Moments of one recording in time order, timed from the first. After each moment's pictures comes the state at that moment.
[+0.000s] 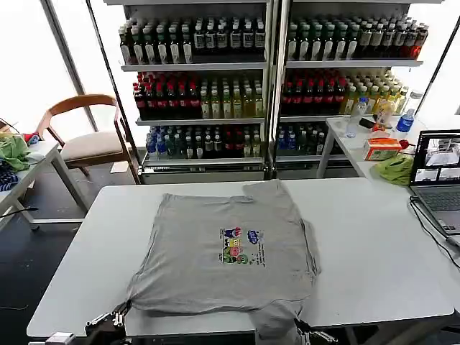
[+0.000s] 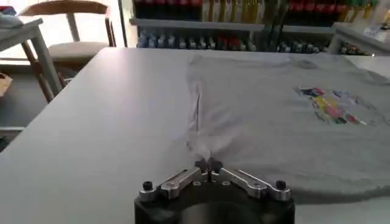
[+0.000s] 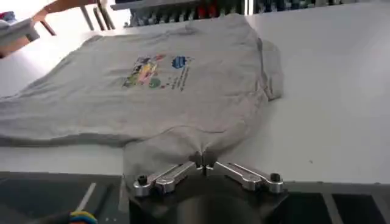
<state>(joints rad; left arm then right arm) 1.84 -1.22 -0.77 -2.31 -0.49 0.57 -0.02 -1.83 1.16 0.43 2.39 0.47 -0.56 0.20</state>
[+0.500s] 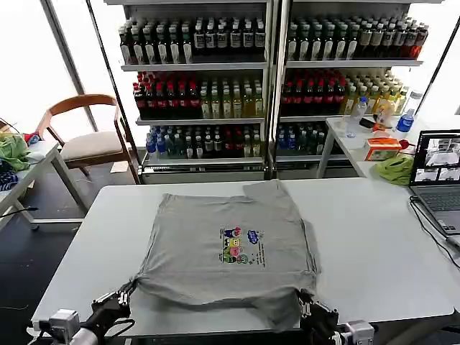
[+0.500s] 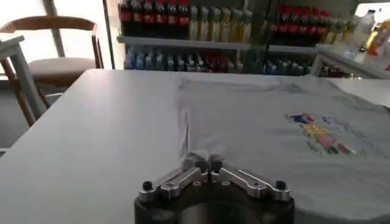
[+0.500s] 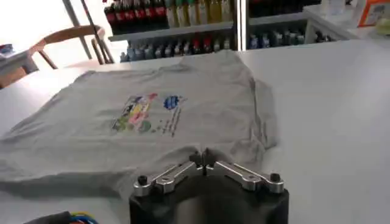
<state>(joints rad) 1.68 -1.12 -0.73 -2.25 -0.61 0.58 -0.03 -1.60 1.16 0.41 2.32 0.50 -0.57 0.22</state>
